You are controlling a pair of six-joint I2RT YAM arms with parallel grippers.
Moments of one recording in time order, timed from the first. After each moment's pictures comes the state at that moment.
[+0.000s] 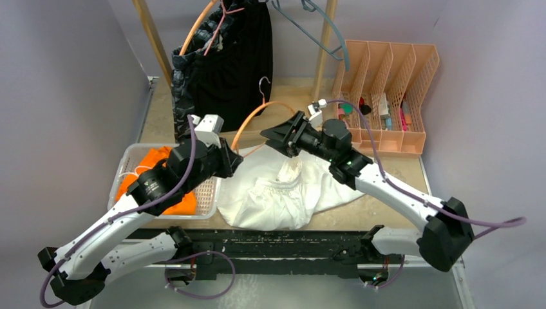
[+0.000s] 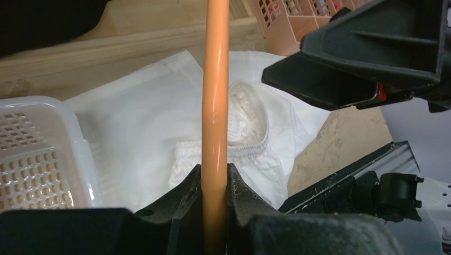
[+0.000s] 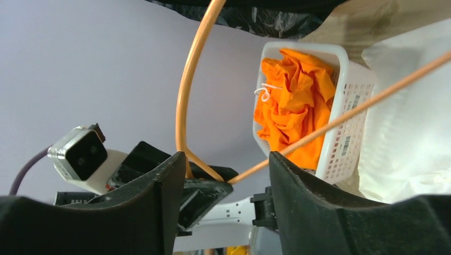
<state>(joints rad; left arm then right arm) -0.84 0.84 1.04 -0.63 -0.22 -0.56 0.69 1.27 0.90 0.27 -0.30 1.37</state>
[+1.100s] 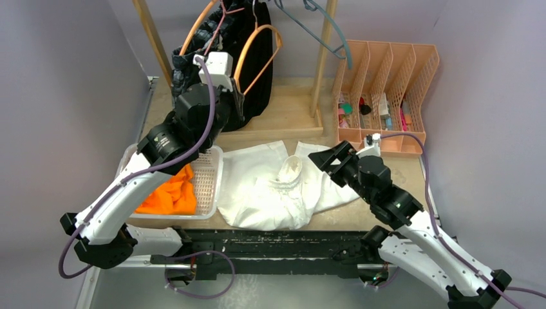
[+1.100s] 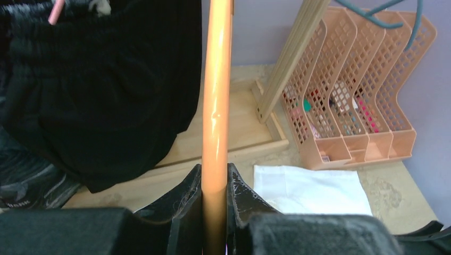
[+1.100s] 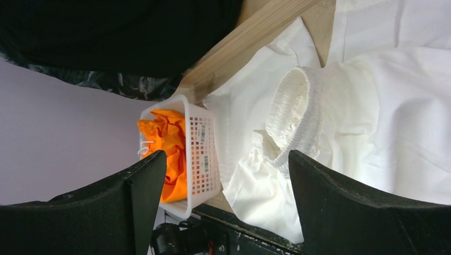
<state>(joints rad) -0.84 1.24 1.65 -0.63 -0.54 -0.30 0.69 0.65 0.69 -0.40 0.22 1.13</state>
